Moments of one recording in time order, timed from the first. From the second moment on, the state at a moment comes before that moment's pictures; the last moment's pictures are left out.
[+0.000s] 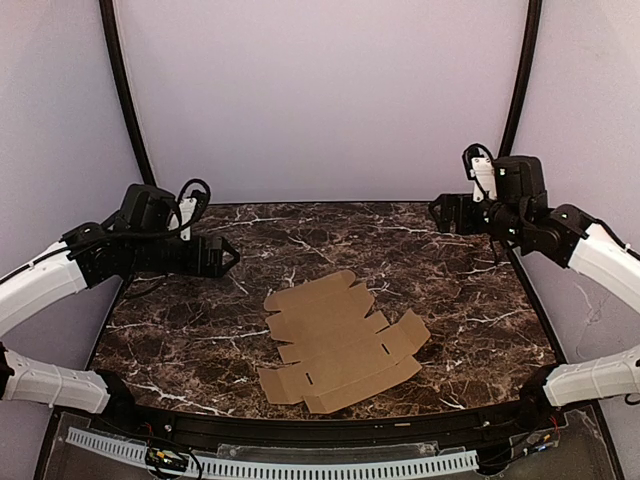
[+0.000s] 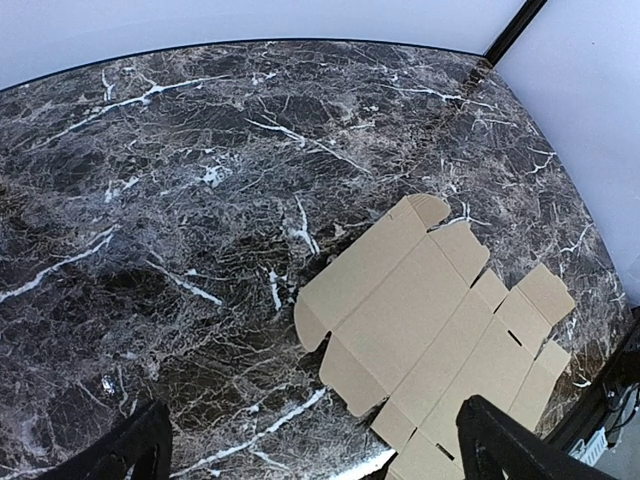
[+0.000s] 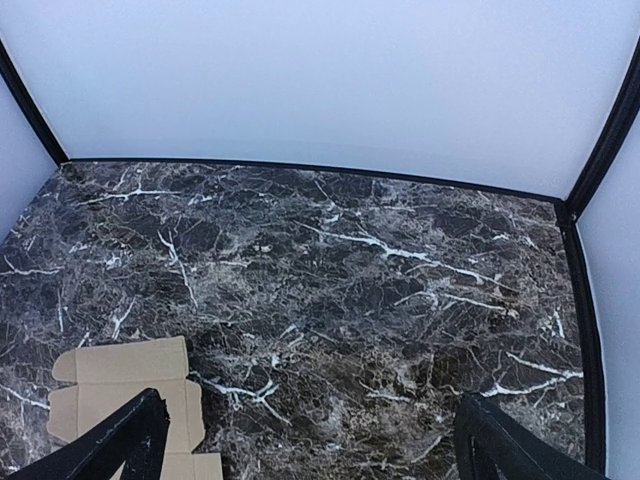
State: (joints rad) left arm -0.64 1.07 0.99 -0.60 -0.04 -0.40; right arm 0.56 1.09 1.05 -0.42 0.23 0.22
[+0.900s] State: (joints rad) left arm -0.64 1.13 0.93 -0.58 0.04 -0.40; right arm 0.75 0.92 0.69 -0.62 -0.03 0.76
